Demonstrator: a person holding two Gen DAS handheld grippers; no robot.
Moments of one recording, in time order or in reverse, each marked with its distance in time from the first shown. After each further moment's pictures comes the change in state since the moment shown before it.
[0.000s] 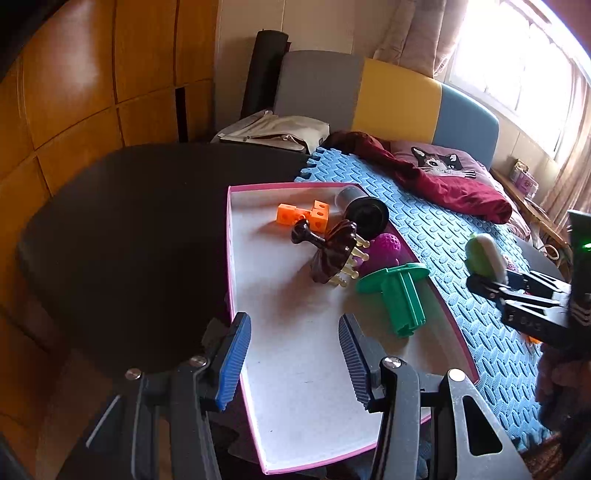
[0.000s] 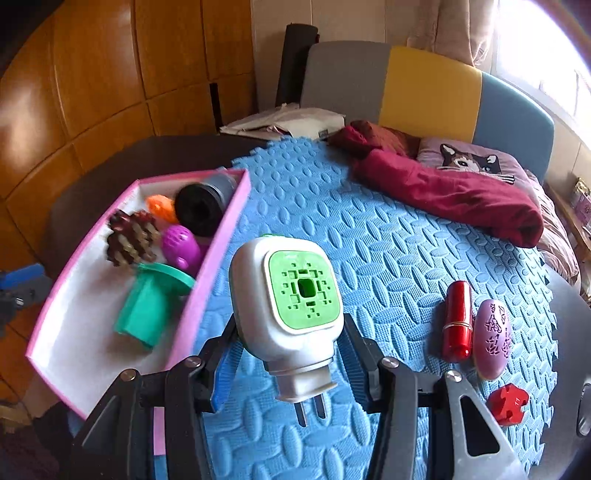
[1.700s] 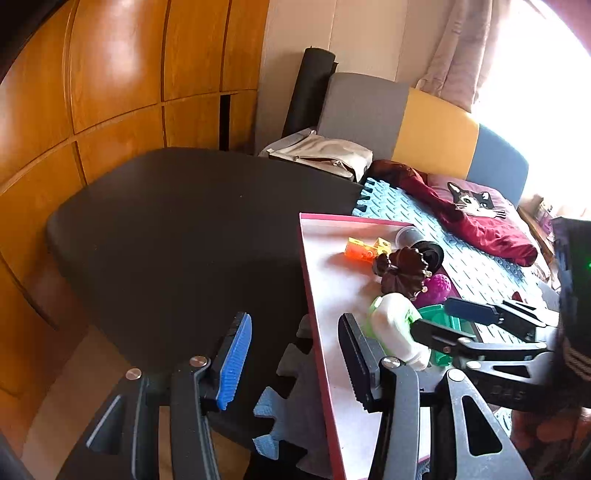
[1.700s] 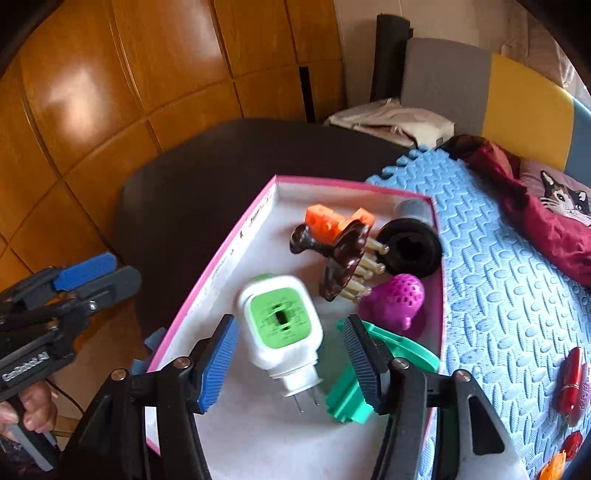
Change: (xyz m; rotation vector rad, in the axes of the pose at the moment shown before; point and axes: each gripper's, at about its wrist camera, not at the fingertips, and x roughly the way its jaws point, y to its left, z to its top) left arm -0.015 0.059 0.013 -0.110 -0.072 0.079; right arm 0.036 0.134 0.039 -0.107 0.050 0.253
